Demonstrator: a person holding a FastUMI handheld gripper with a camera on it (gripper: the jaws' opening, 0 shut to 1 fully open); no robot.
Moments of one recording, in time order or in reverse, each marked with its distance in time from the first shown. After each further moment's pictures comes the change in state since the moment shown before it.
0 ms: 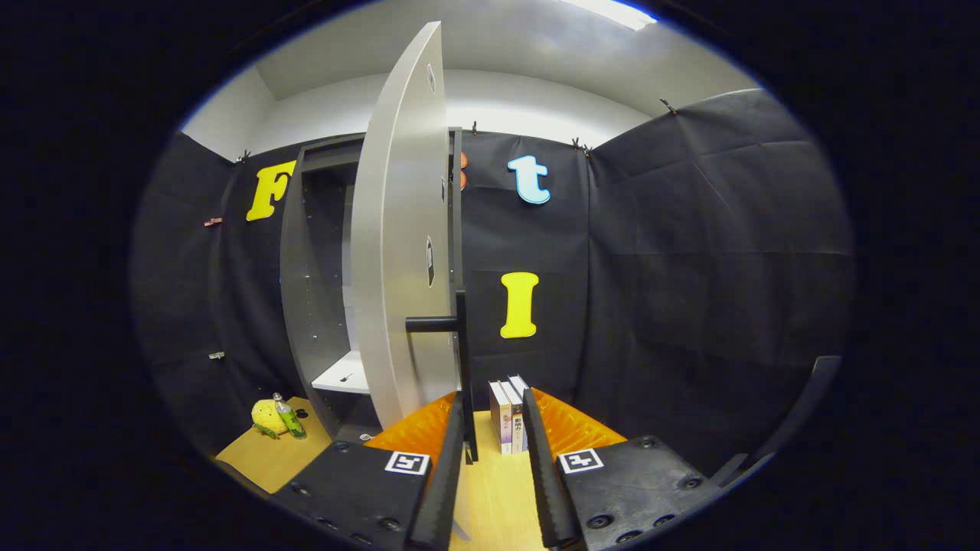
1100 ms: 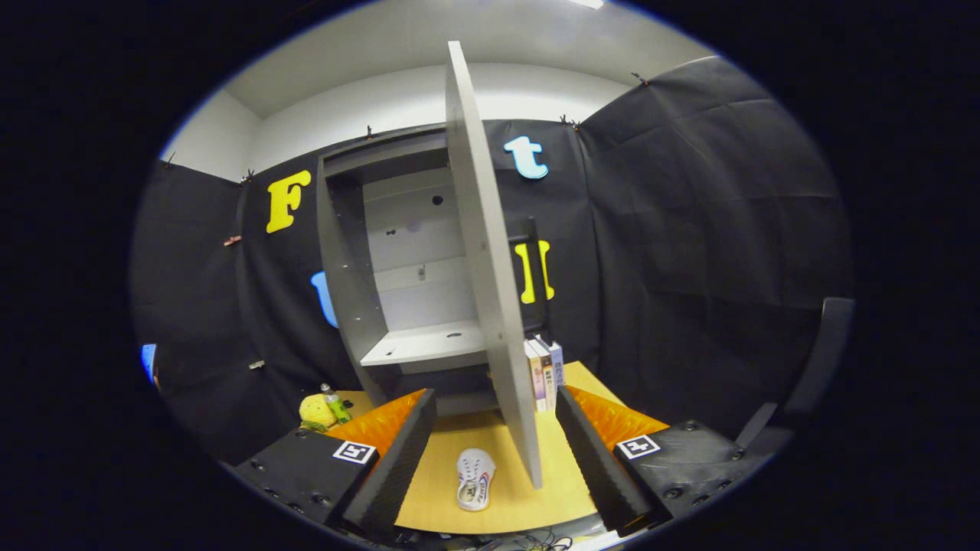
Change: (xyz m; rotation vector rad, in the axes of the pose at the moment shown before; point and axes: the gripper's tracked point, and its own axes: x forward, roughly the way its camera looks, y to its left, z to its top) arm -0.109 0.046 -0.075 0.141 0.121 0.052
